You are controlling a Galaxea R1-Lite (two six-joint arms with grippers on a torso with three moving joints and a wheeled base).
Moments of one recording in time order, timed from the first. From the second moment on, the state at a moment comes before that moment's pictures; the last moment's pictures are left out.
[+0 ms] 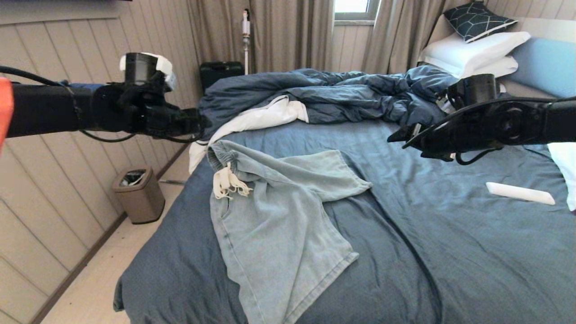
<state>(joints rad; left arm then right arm) -0.24 2.04 -1.79 0.18 0.10 -0.24 0.01 1.99 -1.65 0.16 0.11 0.40</state>
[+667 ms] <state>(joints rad) -0.22 1.62 -1.00 0.05 0.02 -0.39 0.25 1.70 -1.25 0.39 0.19 0.41</state>
